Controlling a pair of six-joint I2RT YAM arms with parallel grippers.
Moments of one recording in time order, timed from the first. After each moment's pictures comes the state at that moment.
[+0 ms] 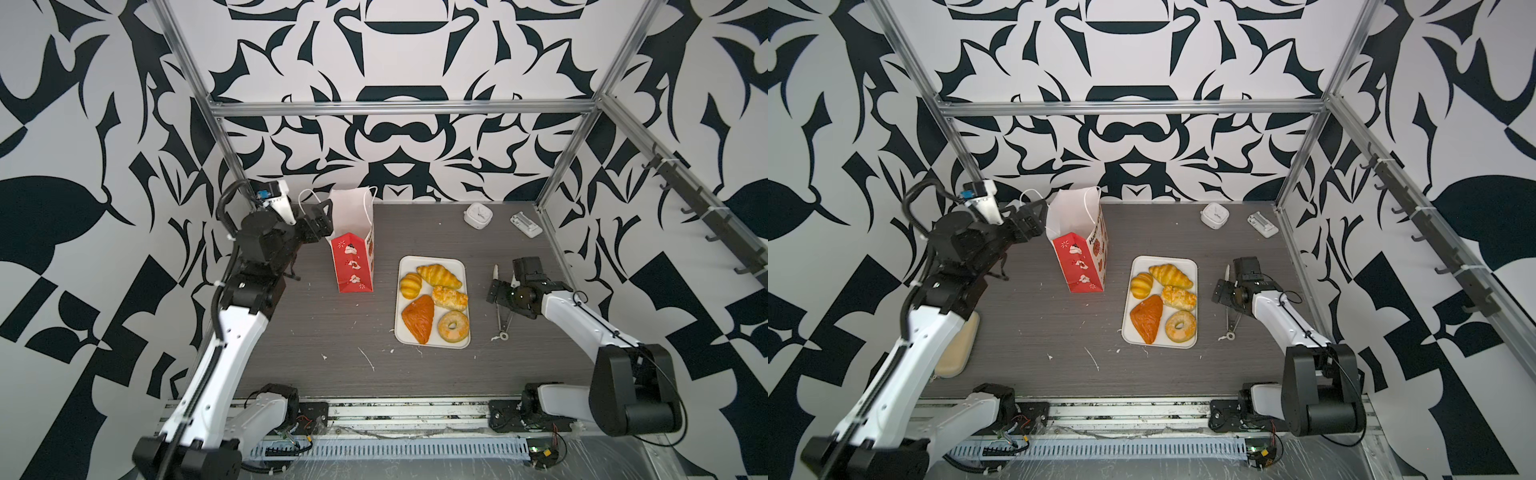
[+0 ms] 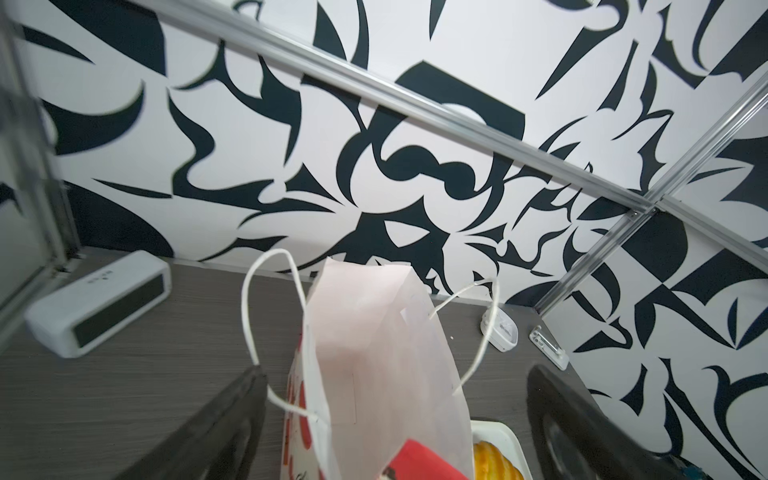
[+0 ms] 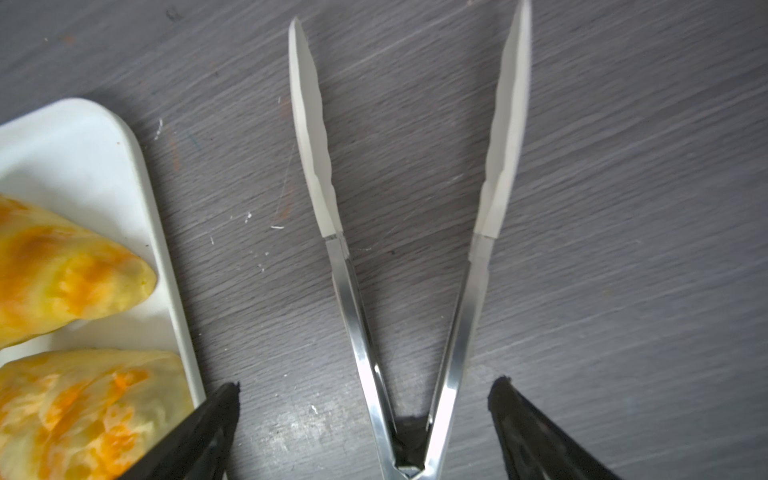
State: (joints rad) left arm -0.21 0.96 1.11 -0.21 0.06 -0.36; right arm 0.03 1.27 0.72 -0.54 0.04 0.43
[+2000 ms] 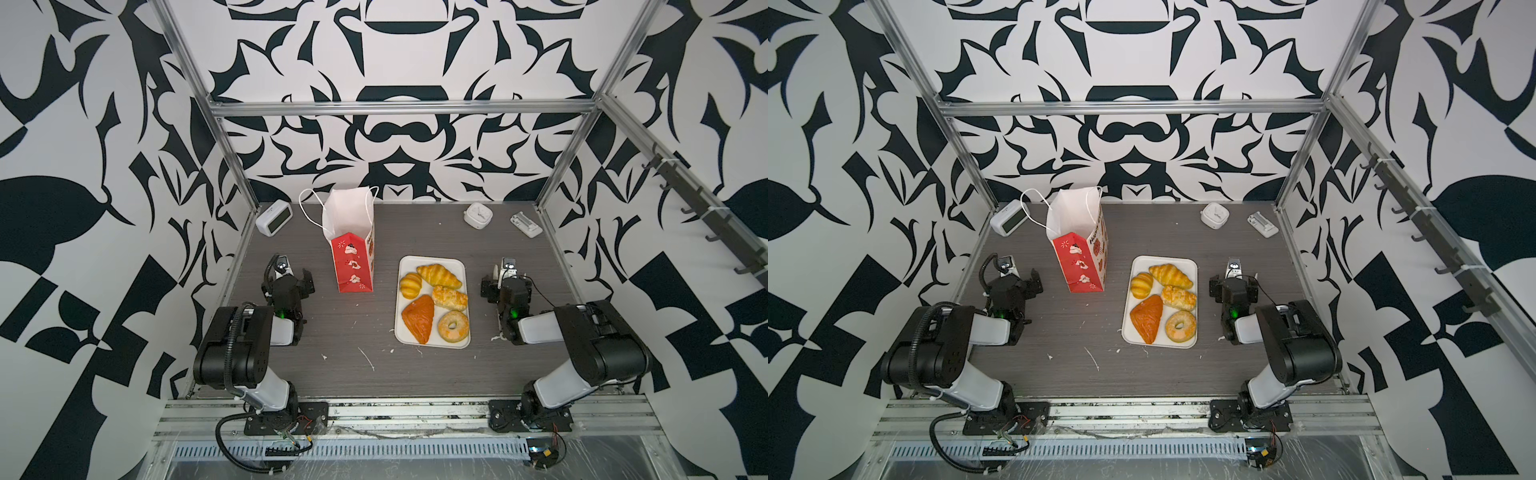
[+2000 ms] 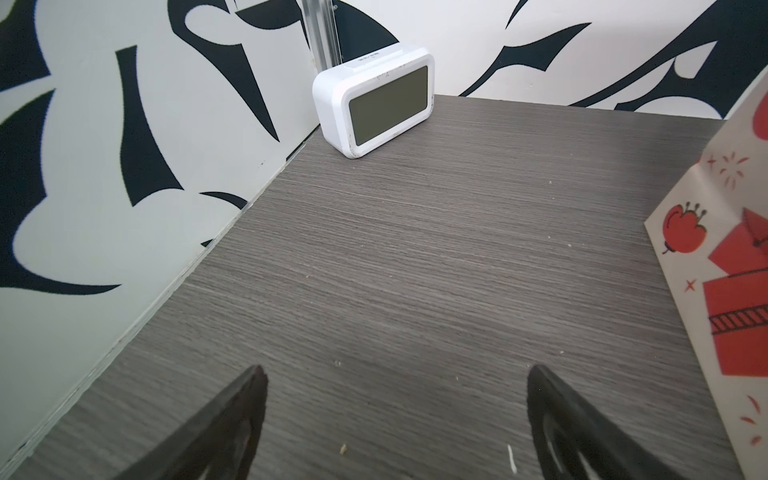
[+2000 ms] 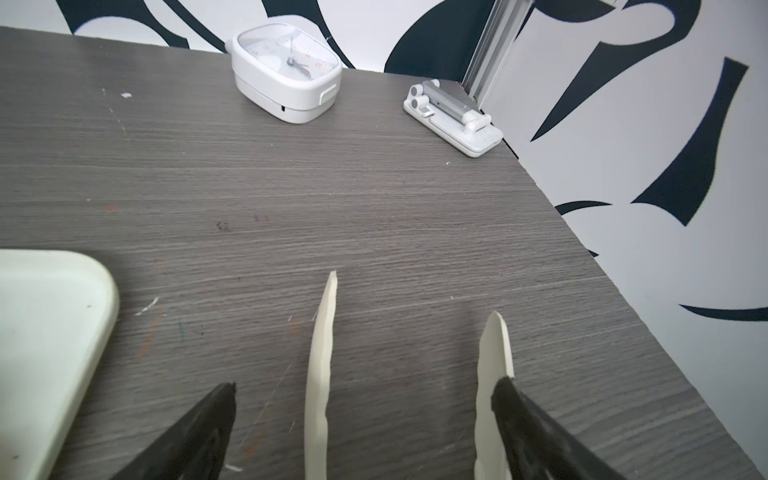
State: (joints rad) left arm -0.02 1.58 0.33 0.90 -0.30 -0.07; right arm 0.14 1.58 0.33 0.81 0.37 0.01
